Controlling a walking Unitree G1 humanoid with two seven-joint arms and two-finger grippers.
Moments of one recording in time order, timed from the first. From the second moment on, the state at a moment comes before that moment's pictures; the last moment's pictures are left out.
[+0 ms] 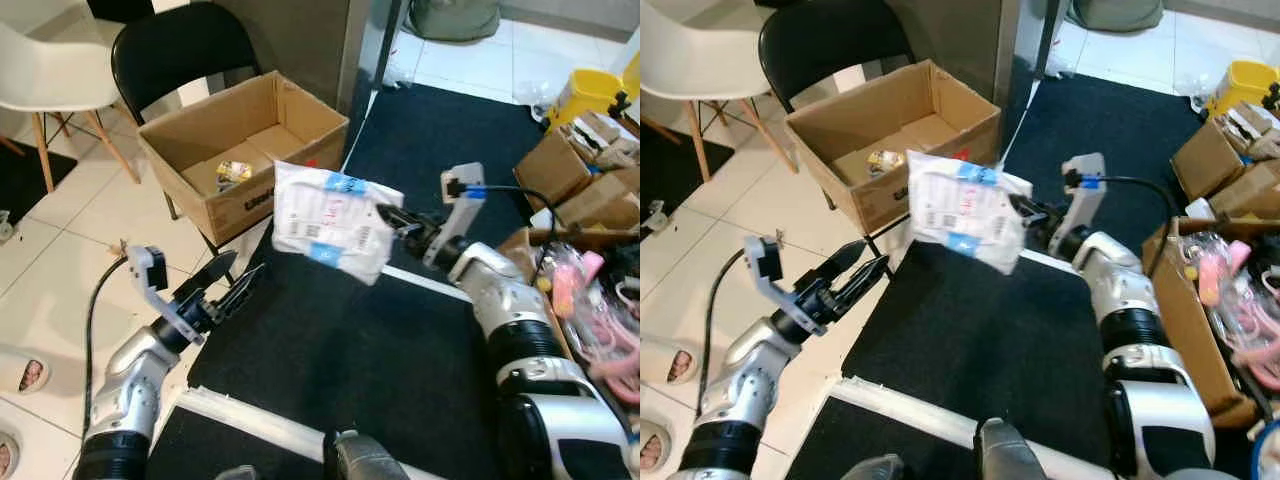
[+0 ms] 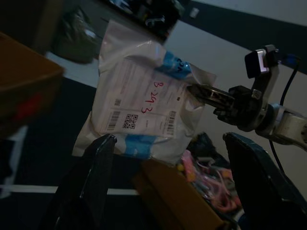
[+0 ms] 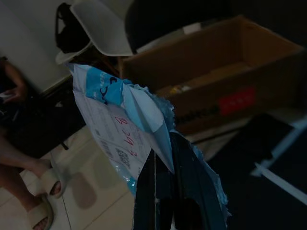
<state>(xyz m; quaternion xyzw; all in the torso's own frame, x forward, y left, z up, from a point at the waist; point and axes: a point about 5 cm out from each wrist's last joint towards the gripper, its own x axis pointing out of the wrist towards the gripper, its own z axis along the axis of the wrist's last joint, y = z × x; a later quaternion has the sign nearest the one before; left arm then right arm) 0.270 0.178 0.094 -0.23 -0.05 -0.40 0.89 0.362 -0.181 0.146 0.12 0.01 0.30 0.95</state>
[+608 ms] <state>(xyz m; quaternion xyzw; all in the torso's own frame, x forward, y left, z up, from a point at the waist) 0.267 0.183 0.090 -0.24 -0.05 -0.39 0.89 0.364 -0.170 0.150 0.12 0.01 0.31 0.94</state>
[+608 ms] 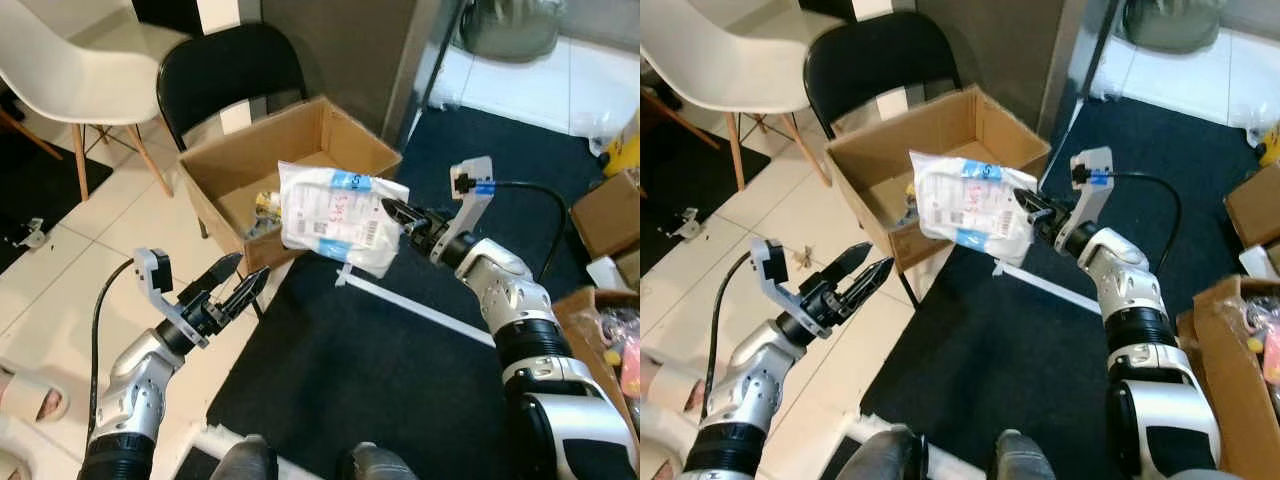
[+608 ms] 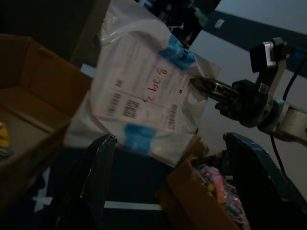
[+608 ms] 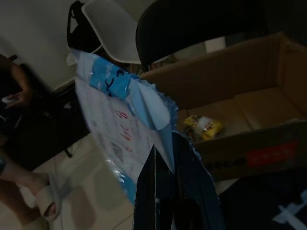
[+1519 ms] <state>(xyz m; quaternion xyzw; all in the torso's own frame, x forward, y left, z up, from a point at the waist) 0.265 0.175 0.088 -0.25 -0.05 -0.39 0.89 0.360 -0.174 0.149 0.13 0.00 0.32 0.94</state>
